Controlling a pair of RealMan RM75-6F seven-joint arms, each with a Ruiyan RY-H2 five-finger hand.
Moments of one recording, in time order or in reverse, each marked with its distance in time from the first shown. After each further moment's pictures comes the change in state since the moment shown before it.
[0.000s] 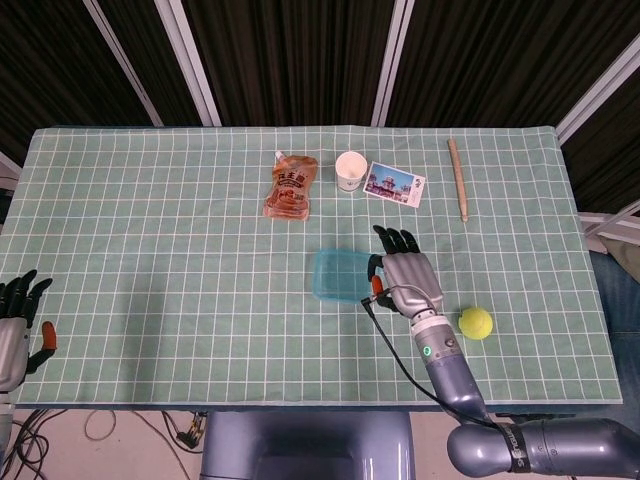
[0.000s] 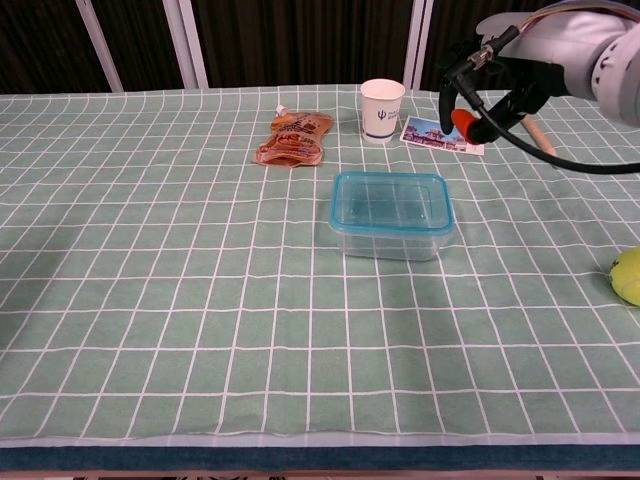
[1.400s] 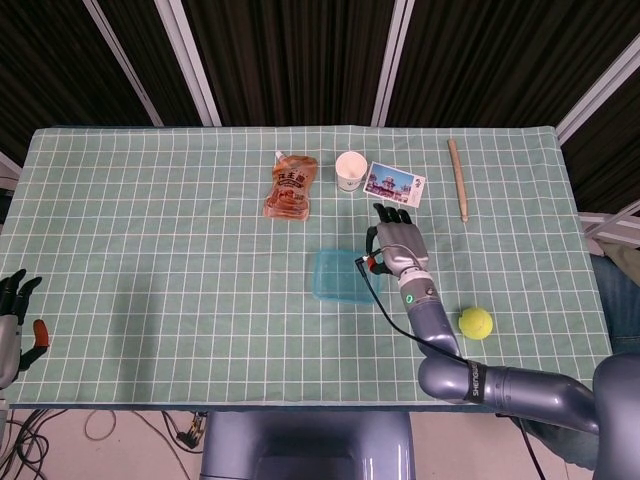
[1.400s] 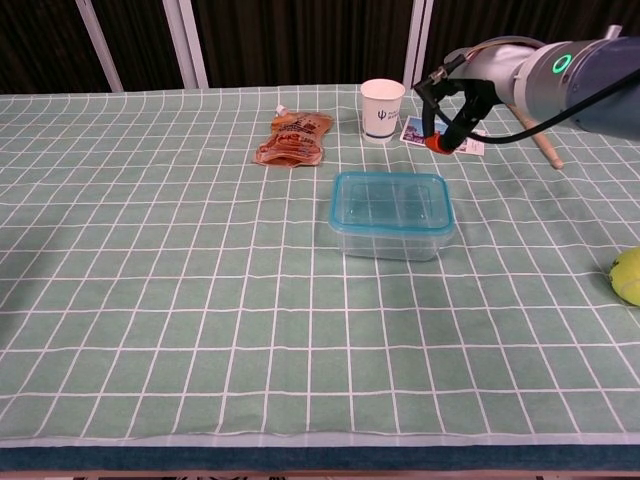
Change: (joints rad) left arm -0.002 0.005 -0.017 -0.003 -0.060 -0.021 0.008; right arm 0.146 -0.106 0.066 0.407 0.236 -0.268 0.043
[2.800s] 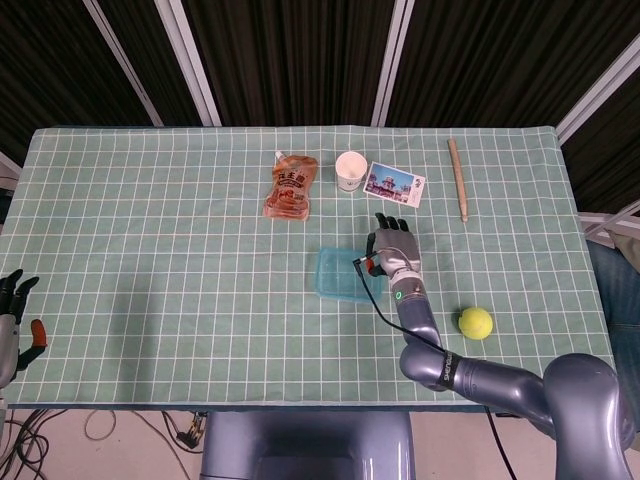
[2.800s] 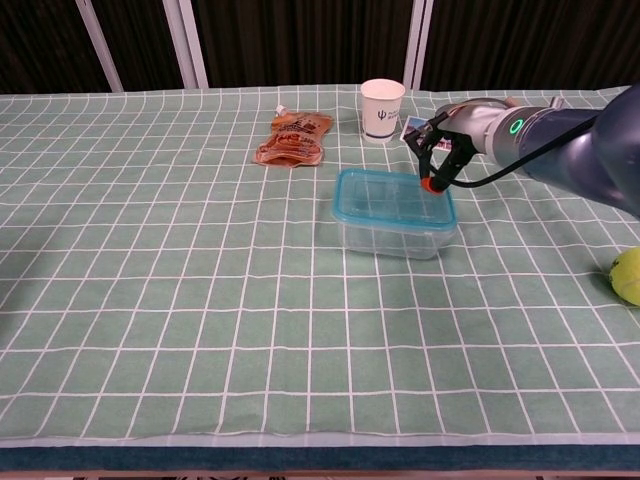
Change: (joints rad) left arm -0.001 0.002 -0.004 -0.002 -0.015 -0.003 0.005; right arm 0.019 -0.182 -0.010 0.295 0.049 -0.093 -0.002
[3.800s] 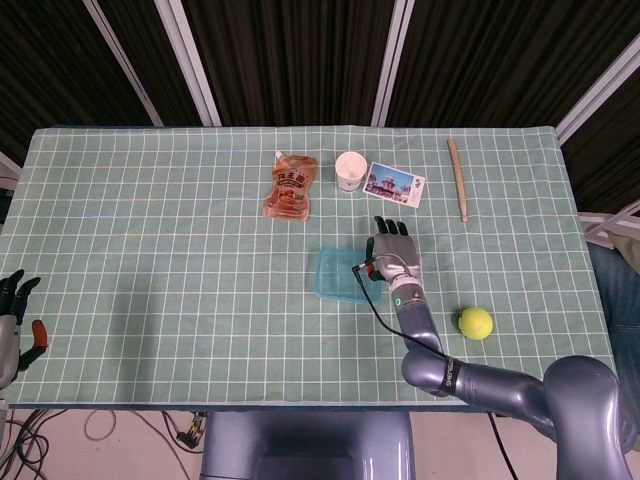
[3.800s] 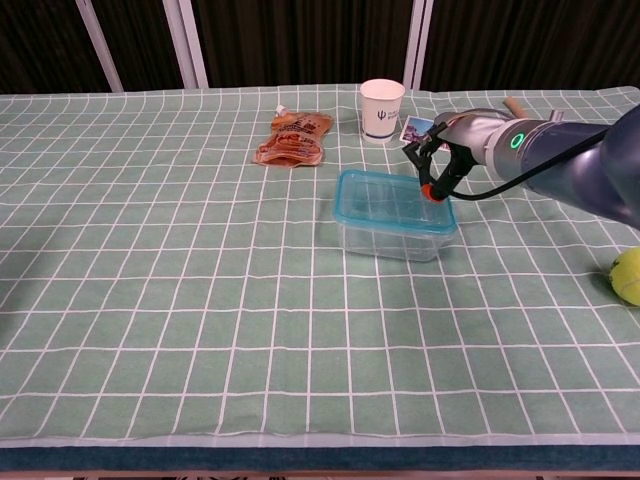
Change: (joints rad) left arm 0.001 0.000 0.002 -0.002 0.005 0.002 -0.001; right arm -0.017 -0.007 -0.030 -0.031 -0.016 -0.012 -0.030
